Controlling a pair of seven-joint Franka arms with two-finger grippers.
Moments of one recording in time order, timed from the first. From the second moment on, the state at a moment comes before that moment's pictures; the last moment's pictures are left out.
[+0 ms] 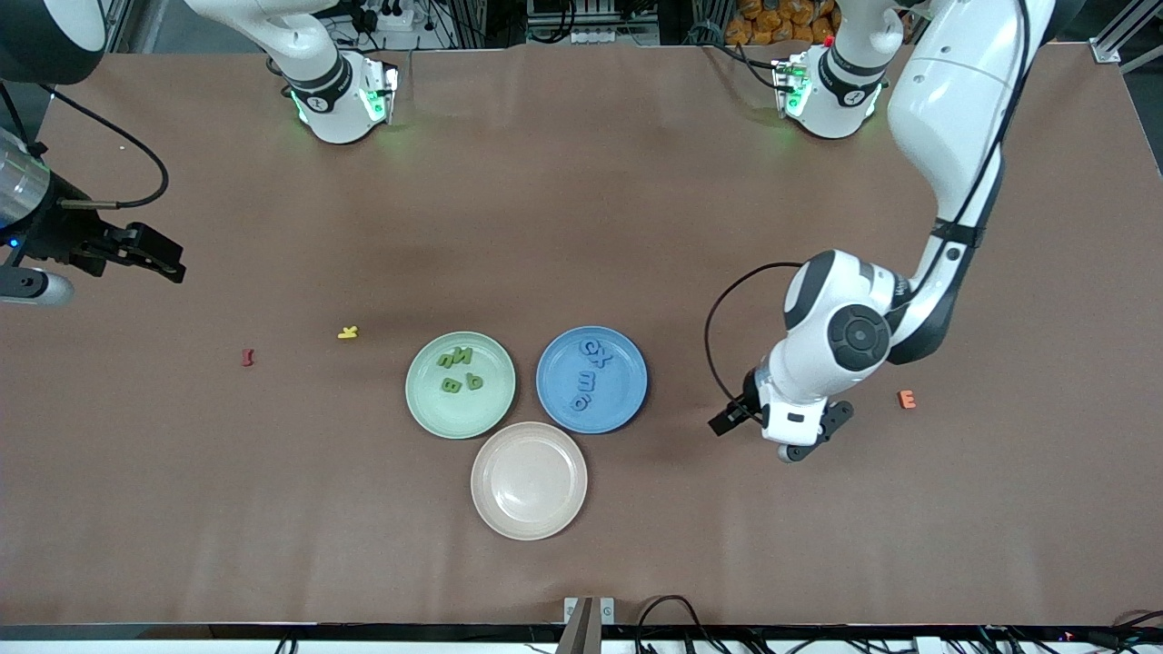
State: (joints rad) left arm -0.15 0.67 -0.27 -1.53 0.05 2.25 -0.99; right arm 0.11 0.06 -0.06 -1.54 -0.03 1.60 0.14
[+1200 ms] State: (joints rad) left arm 0.02 0.13 -0.15 -1.60 0.06 1.85 -0.20; right arm 0.11 0.06 -0.06 -1.54 -0.03 1.60 0.14
